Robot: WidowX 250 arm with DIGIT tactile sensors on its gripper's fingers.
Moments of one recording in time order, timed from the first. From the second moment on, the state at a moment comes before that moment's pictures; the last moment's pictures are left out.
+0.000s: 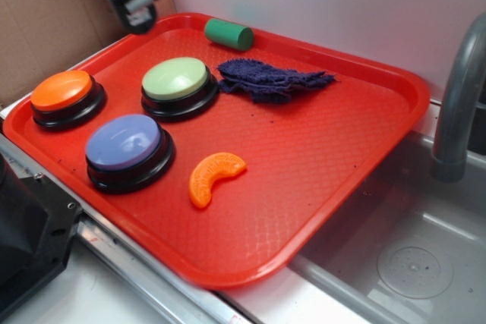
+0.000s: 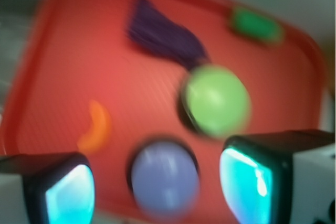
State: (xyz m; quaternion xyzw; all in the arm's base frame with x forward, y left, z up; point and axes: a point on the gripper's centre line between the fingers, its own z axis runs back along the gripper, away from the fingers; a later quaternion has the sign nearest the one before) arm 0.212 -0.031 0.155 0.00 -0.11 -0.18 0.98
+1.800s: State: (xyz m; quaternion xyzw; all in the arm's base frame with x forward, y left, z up) arm 0.297 -0.043 0.045 -0.02 -0.14 -0.32 0.94
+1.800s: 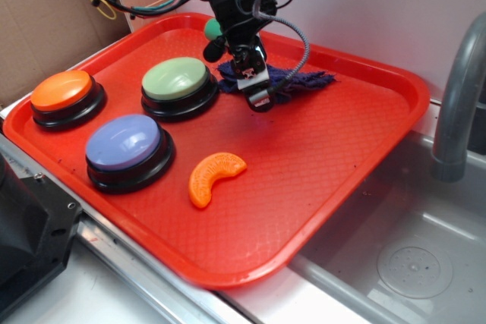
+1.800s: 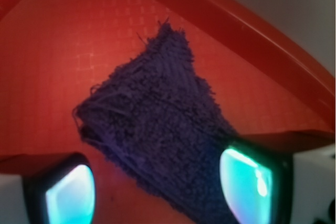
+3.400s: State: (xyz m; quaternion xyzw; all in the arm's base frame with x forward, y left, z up) arm 0.206 -0.061 0.145 -0.07 -0.09 -0.14 0.98
